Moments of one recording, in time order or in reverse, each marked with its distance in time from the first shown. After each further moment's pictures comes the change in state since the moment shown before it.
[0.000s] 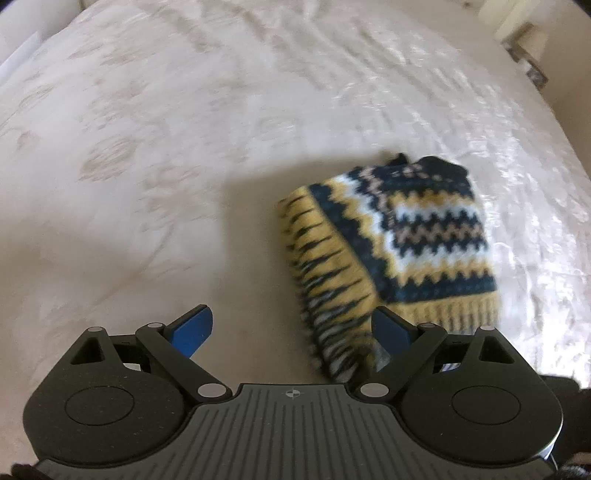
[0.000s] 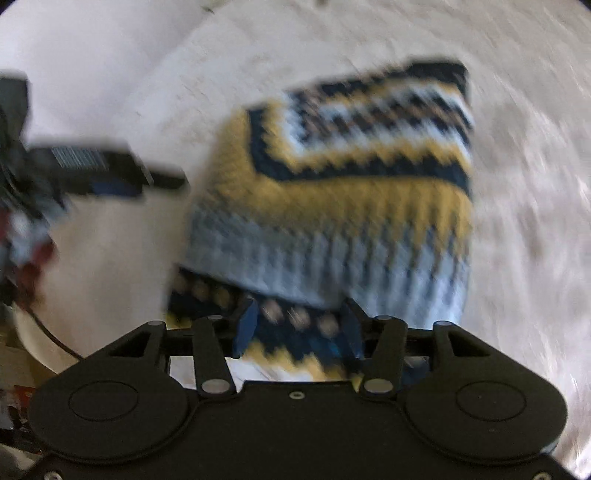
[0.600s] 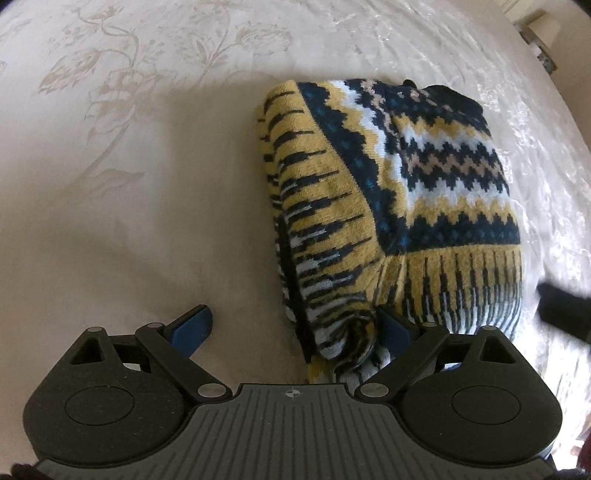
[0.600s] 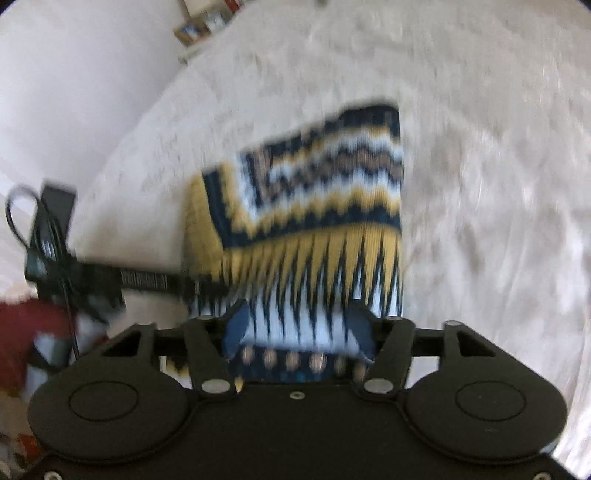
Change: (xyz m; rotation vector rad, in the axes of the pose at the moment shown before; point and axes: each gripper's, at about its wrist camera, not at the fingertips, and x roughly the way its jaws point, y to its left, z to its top) left arm 0.051 0.006 -0.036 -0.051 0.114 -0.025; right arm -0.054 -0.029 0.026 0.087 -0.226 0.029
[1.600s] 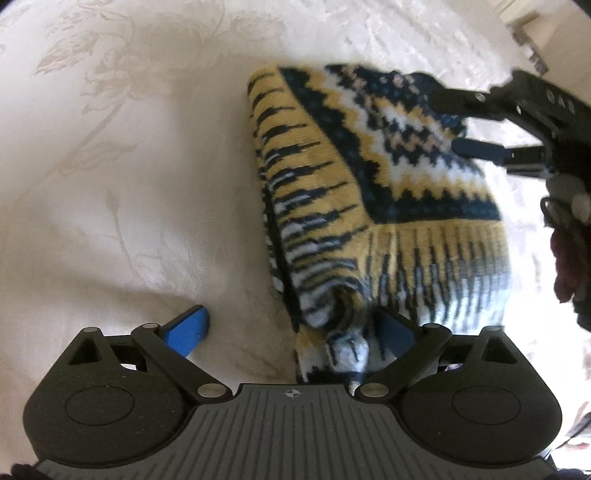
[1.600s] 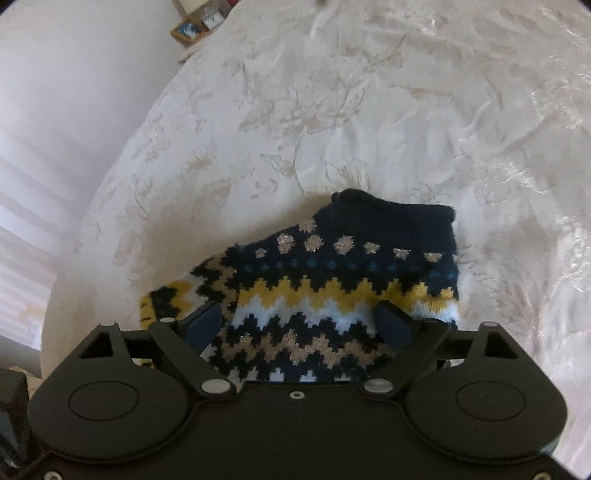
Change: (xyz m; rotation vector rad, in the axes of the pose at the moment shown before) left arm -0.008 0.004 -0.015 -0.013 -0.003 -0.062; right arm 0.103 -0.028 0.095 0.051 0.066 0.096
